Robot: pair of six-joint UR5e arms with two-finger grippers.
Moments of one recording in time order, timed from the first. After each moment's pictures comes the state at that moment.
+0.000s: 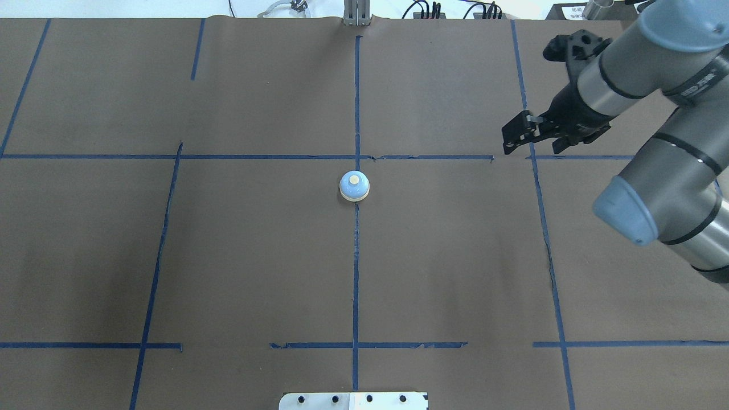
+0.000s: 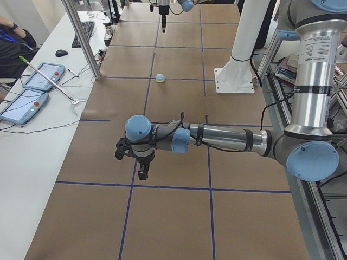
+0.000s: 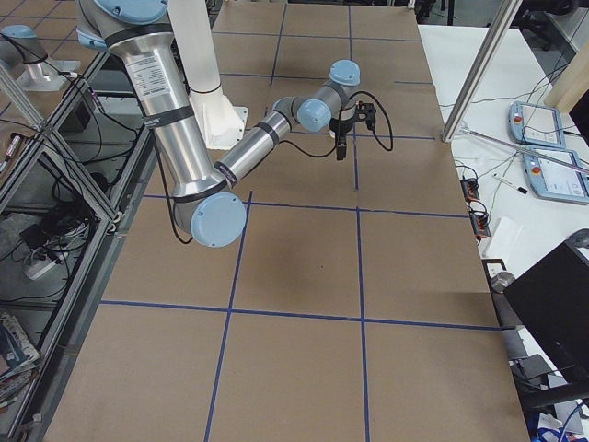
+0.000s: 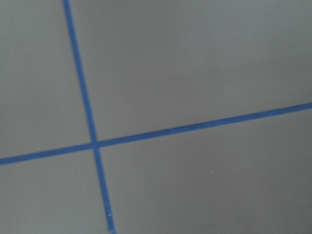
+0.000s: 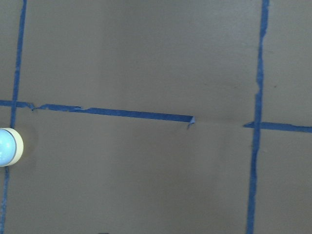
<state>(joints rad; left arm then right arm) -1.51 -1.57 -1.66 -1.60 -2.37 -0.03 0.85 -1.16 1.90 -1.57 2.15 0.93</state>
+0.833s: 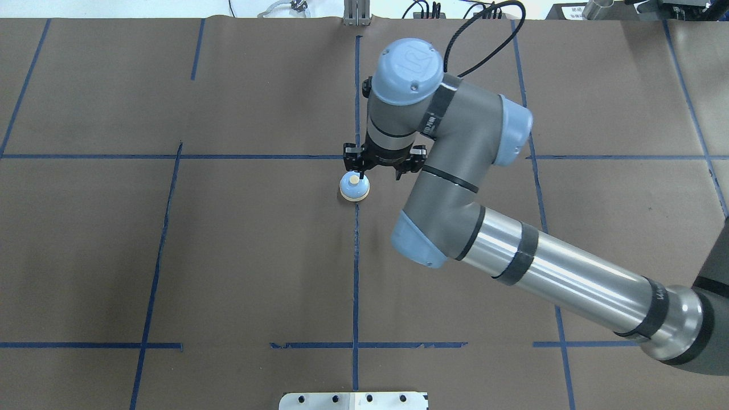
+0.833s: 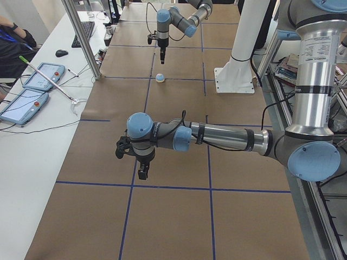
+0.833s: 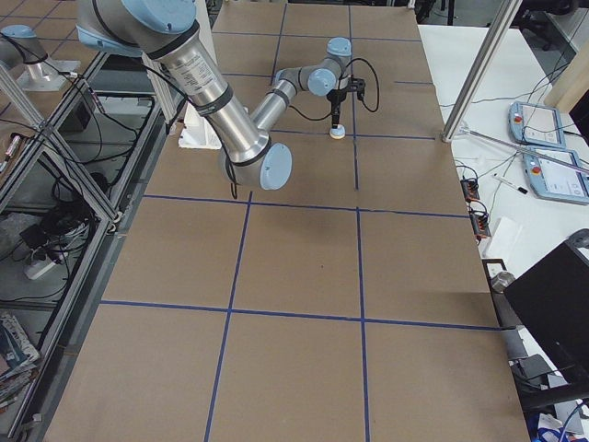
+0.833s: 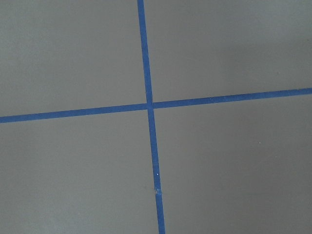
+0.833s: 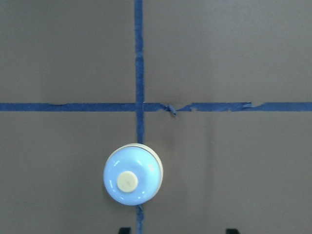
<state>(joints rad) -1.51 -1.56 -1.68 -1.60 -2.36 -0.04 0.61 -0.70 1.46 -1.59 1.96 1.15</state>
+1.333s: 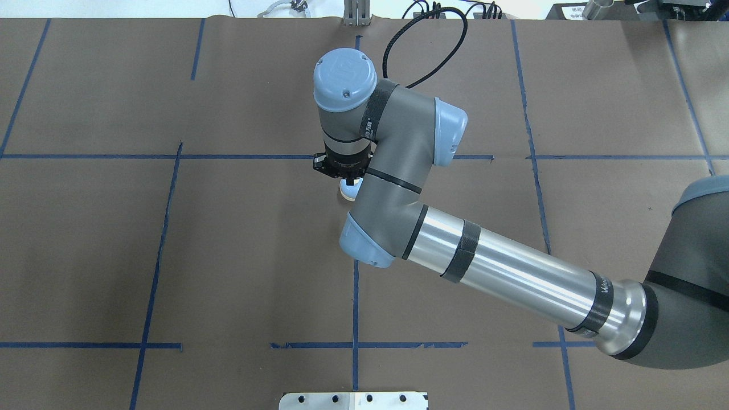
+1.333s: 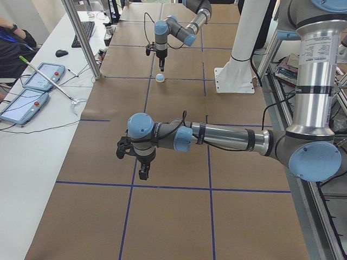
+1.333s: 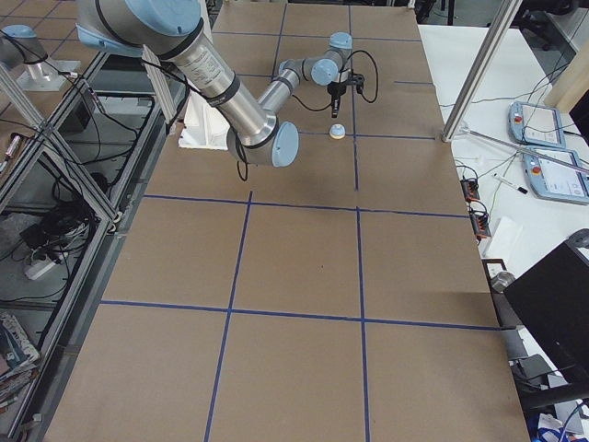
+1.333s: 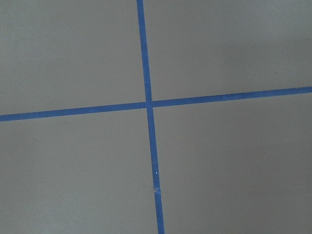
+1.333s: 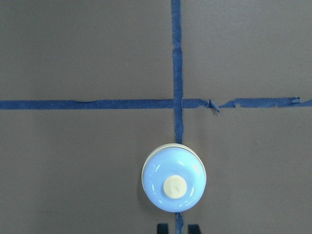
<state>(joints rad) -1.51 -1.56 -1.68 -1.60 -2.36 -0.04 0.58 -0.58 1.30 -1.59 1.94 1.15</state>
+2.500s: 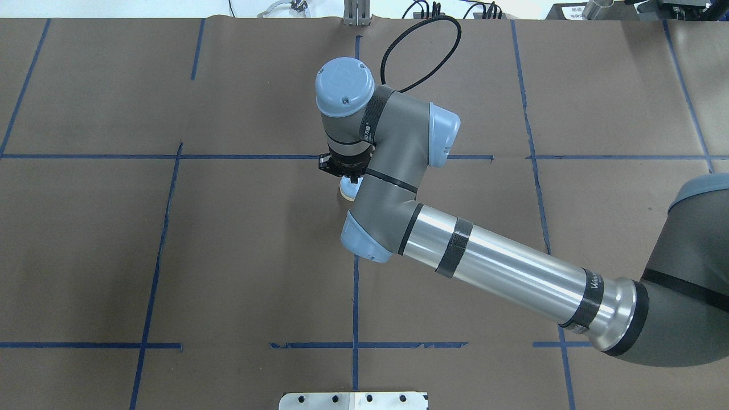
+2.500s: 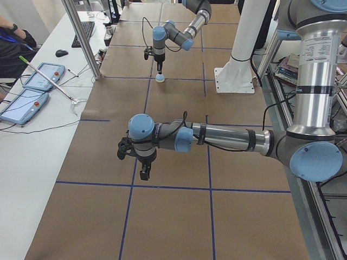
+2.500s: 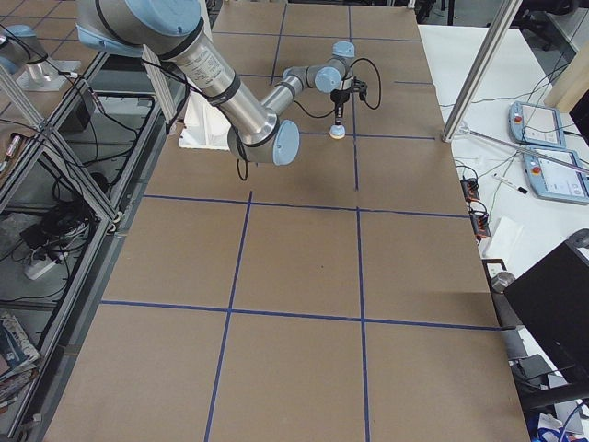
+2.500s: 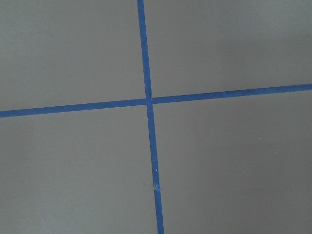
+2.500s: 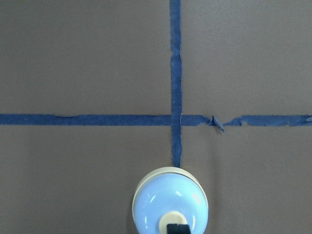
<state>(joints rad) -1.51 -1.55 -1.68 -1.60 -2.36 -0.04 0.58 -0.57 1.21 -1.53 1.91 1.14</state>
